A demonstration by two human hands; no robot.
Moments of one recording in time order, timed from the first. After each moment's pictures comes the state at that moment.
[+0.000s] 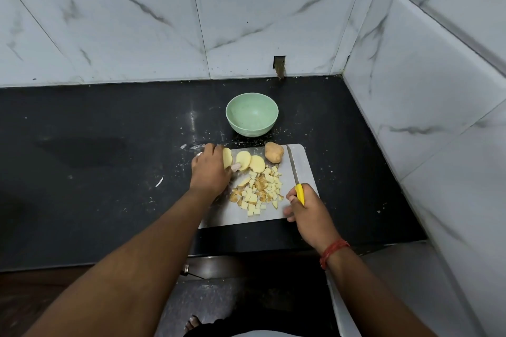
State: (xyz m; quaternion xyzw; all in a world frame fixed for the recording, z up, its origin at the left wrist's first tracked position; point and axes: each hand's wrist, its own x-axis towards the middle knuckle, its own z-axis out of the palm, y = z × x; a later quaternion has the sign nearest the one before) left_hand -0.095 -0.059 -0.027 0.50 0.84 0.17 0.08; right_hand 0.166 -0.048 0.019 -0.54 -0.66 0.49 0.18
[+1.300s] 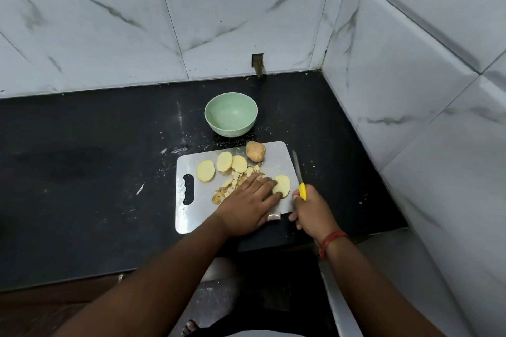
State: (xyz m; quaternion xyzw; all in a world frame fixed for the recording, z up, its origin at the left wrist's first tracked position) left_hand 0.005 -0.068 -0.055 0.85 0.52 0.07 -0.09; right_hand 0.192 -0.027 0.014 -0.62 -0.58 0.50 0.17
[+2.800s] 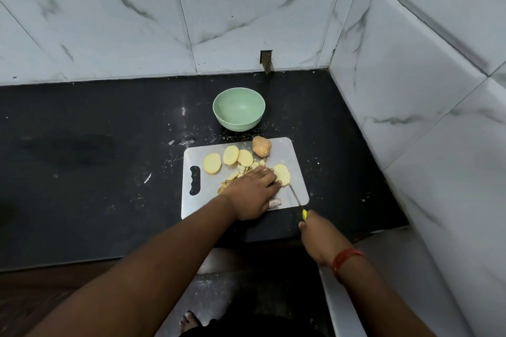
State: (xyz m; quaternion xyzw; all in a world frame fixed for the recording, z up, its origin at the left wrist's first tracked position) left_hand 0.005 -0.059 -0.021 0.84 0.55 -0.05 0.03; right_hand 0.213 -0.064 0.021 -0.60 -0.72 0.33 -0.11
